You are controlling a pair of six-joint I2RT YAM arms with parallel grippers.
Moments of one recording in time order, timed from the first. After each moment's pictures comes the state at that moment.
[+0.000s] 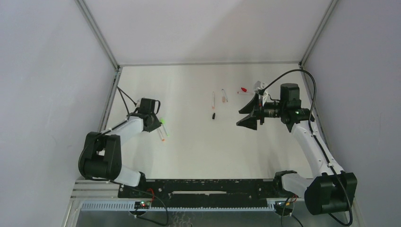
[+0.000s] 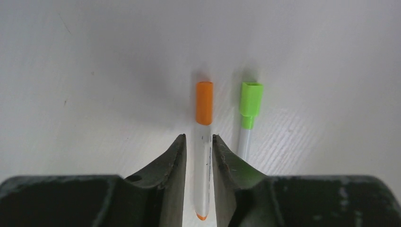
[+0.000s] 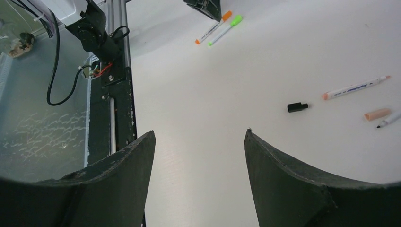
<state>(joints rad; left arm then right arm) -0.17 1.45 0.75 -0.32 -0.22 -0.64 0.09 1.12 0.93 -0.46 -1.21 -0.36</state>
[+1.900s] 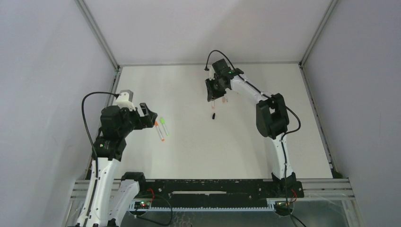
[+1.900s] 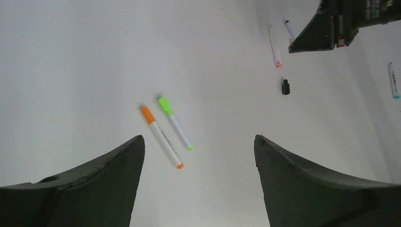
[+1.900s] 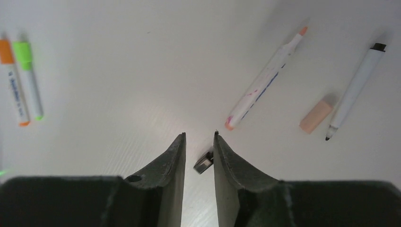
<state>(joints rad) -0.03 0.69 0.80 -0.54 0.22 -0.20 0.49 2.18 1.91 -0.71 -0.29 0.12</state>
